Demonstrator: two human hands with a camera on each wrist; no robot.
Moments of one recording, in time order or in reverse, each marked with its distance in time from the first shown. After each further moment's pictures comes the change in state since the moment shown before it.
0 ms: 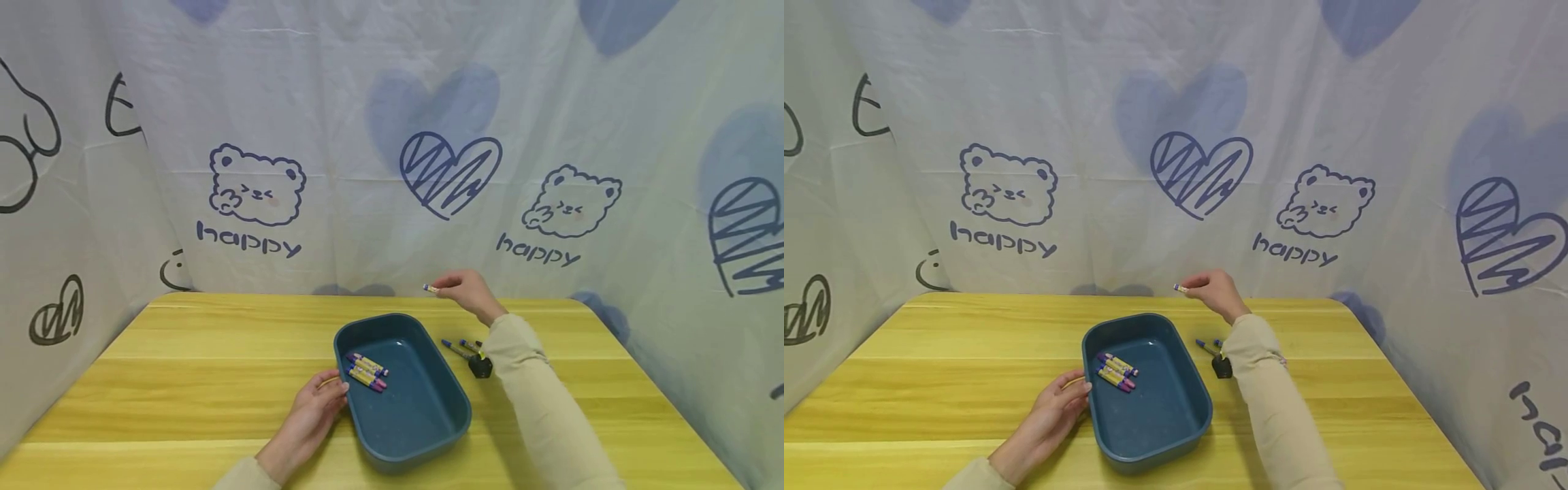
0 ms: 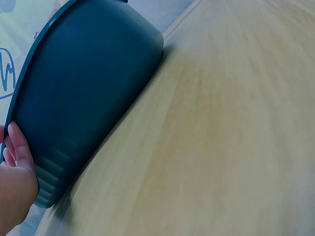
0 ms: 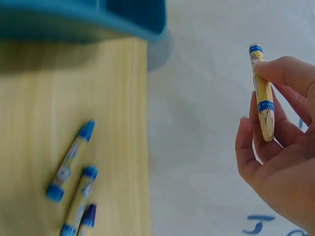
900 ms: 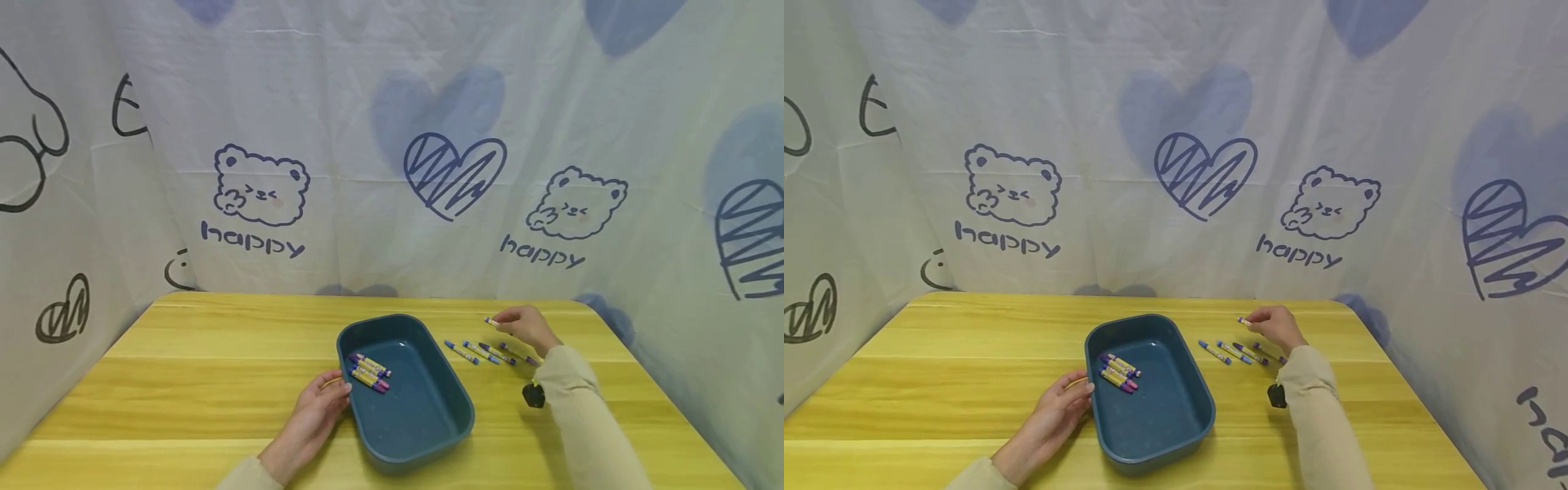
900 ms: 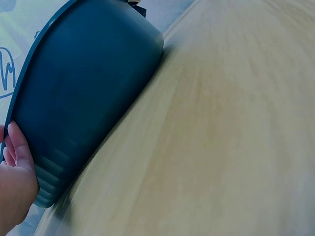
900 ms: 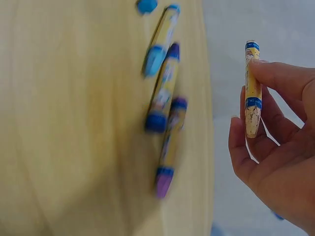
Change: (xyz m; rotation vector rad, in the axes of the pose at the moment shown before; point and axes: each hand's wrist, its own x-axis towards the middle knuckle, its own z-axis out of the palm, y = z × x) left_hand 0.000 0.000 -0.001 0.008 0.009 0.000; right_hand -0.034 0.099 -0.046 -0.116 0.036 0.146
